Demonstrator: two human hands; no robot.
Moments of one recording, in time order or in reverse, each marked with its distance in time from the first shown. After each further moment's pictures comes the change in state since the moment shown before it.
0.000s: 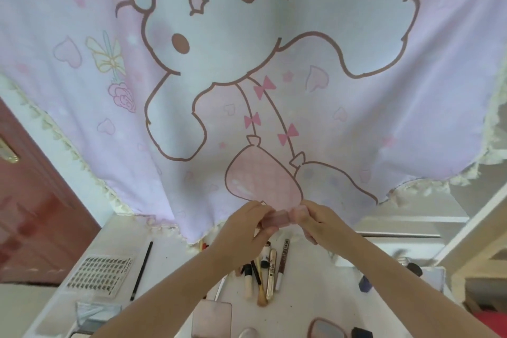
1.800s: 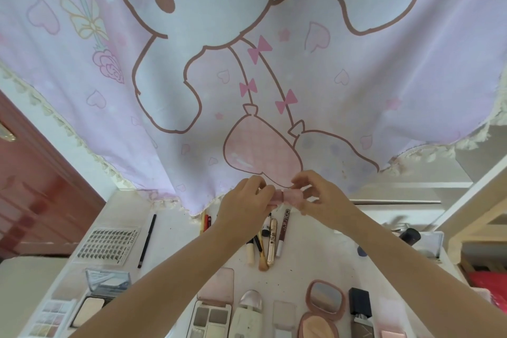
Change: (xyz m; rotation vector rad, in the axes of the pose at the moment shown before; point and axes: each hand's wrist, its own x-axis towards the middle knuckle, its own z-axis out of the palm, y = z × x) left_hand -0.003 -0.011 0.028 0.502 0.242 0.243; right_hand -0.007 0.019 0.010 0.197 0.050 -0.071
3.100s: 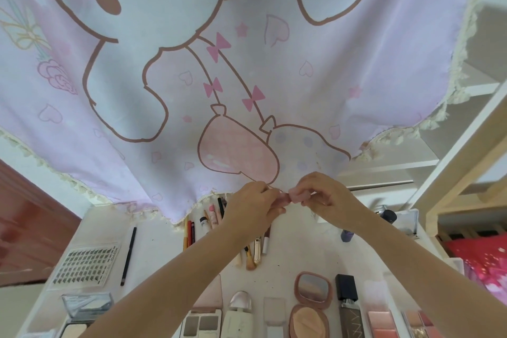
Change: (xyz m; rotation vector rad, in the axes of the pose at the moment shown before) left_hand 0.020 0.028 0.025 -0.195 -0.216 0.055; right_hand -0.024 0.044 -0.034 -0.096 0.049 -0.173
